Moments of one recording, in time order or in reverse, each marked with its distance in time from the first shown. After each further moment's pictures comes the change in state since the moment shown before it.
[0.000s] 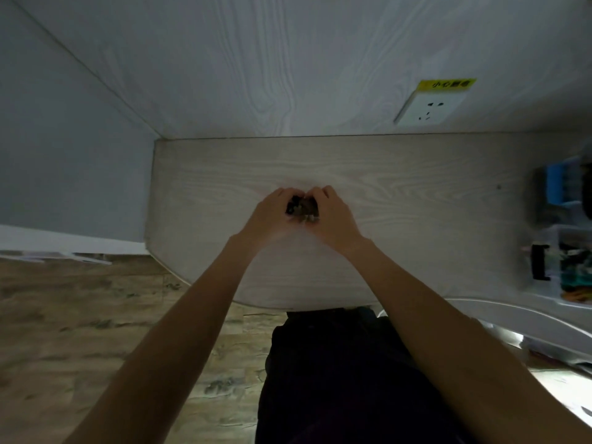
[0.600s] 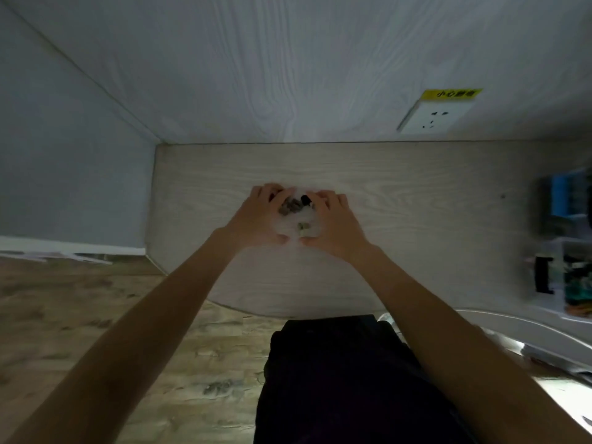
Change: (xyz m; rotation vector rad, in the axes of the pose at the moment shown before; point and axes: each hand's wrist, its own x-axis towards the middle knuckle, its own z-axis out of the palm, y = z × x) left_hand 0.008 -0.029 -0.020 0.444 -0.145 0.107; right_hand -0.002 0.005 -0.011 -0.164 -0.114 -0.090
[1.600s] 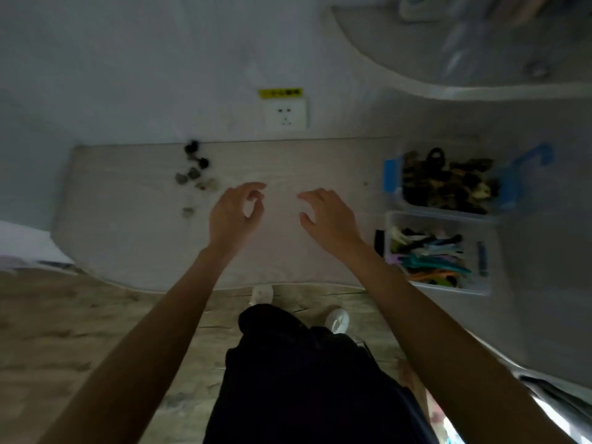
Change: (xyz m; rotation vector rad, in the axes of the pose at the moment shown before) left_hand 0.015 0.244 0.039 -0.237 0.738 -0.150; right_hand -0.141 0.172 -0.106 0.108 0.281 -0.092
